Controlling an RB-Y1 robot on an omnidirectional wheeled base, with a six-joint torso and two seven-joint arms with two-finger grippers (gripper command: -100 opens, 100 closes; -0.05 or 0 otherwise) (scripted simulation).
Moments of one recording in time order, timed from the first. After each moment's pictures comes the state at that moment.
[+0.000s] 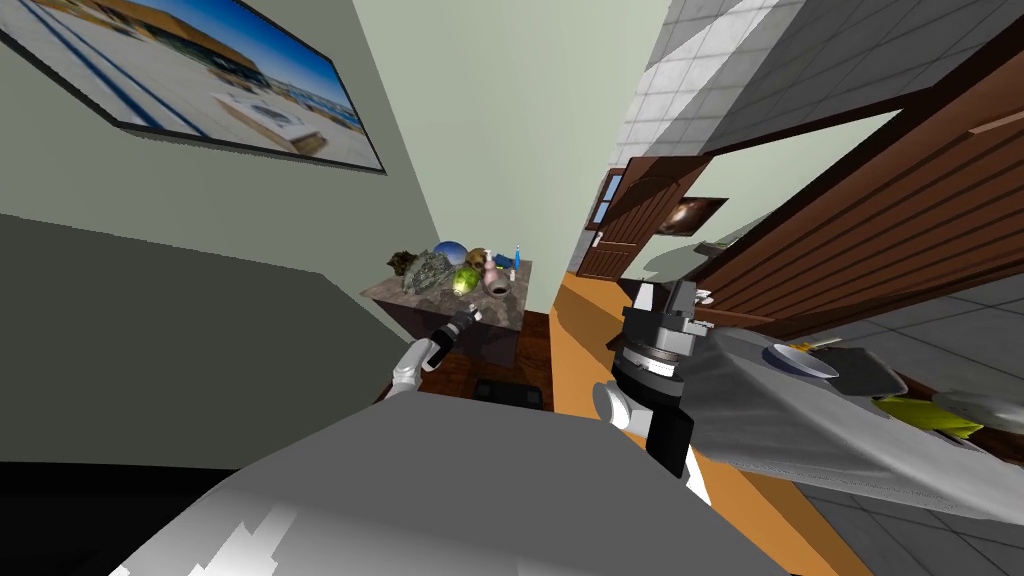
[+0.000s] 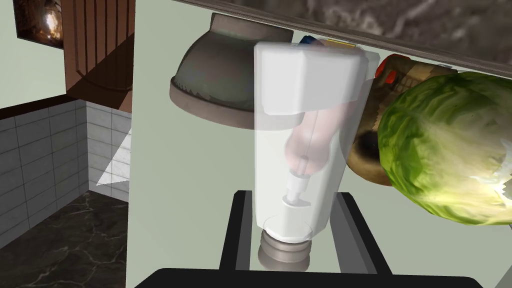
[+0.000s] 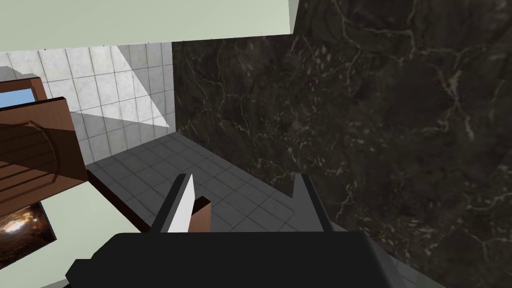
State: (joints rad) left arm 0.16 0.20 0.07 -1.55 -1.26 -0.44 0.06; right arm 0.53 -0.05 -0.03 -2.40 -0.12 -0.56 0.09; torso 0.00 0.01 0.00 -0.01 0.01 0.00
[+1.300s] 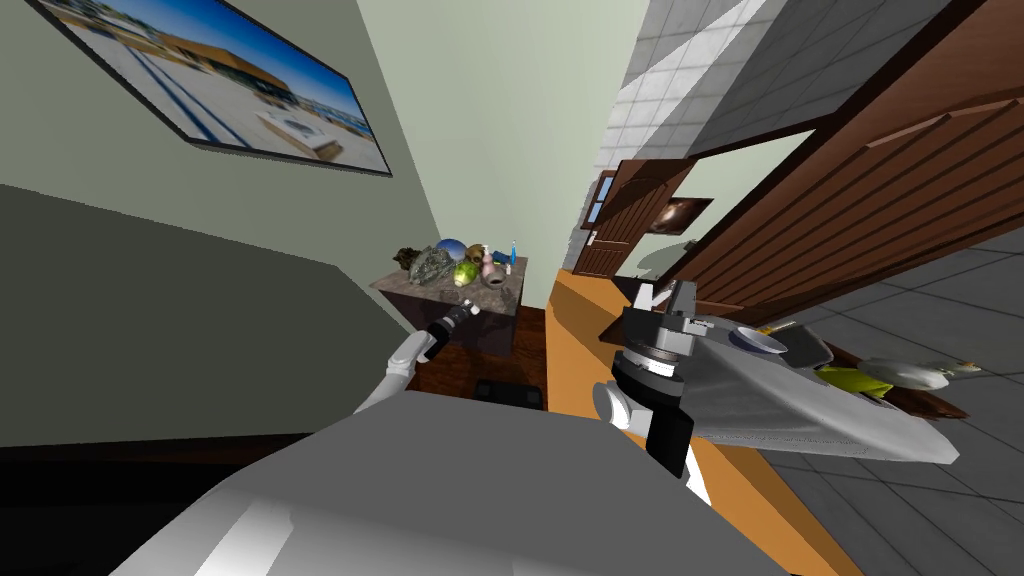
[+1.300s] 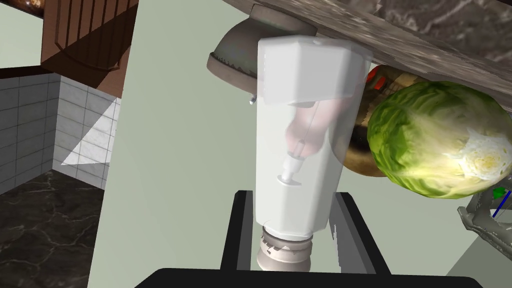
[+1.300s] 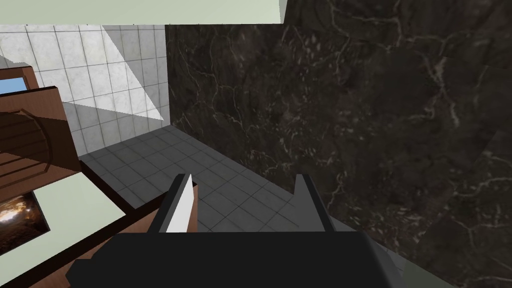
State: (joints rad) left arm 0.12 0.33 0.02 -1.58 -1.31 -0.32 0.40; right arm 0.53 -0.05 -0.03 -2.40 -0.12 -0.56 0.09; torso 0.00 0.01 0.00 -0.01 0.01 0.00
